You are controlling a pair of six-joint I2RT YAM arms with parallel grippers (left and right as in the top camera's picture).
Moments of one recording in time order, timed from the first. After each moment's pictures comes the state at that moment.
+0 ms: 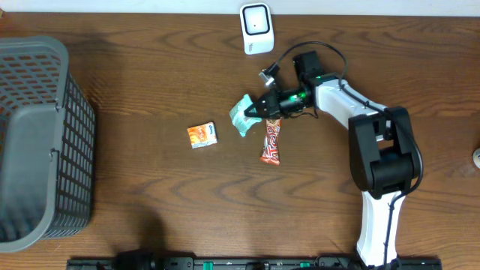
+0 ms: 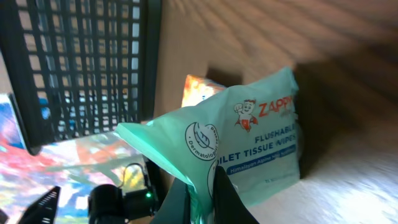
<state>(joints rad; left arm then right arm) 0.16 0.00 1.07 -1.70 -0.43 -0.17 0.25 2.22 1.48 -0.51 -1.16 0.18</state>
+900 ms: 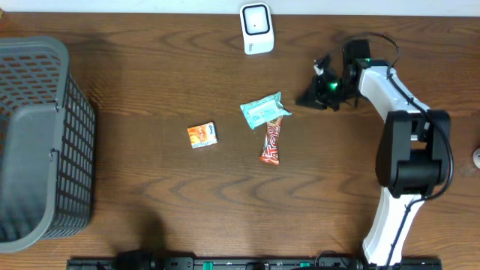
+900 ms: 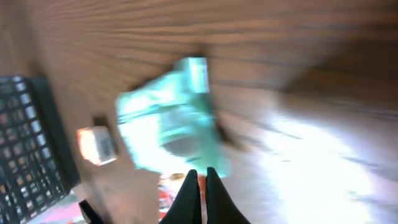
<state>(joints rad) 0.16 0.00 1.07 -1.70 -0.43 -0.17 0.05 2.16 1.59 -0.79 -0.73 0.19</state>
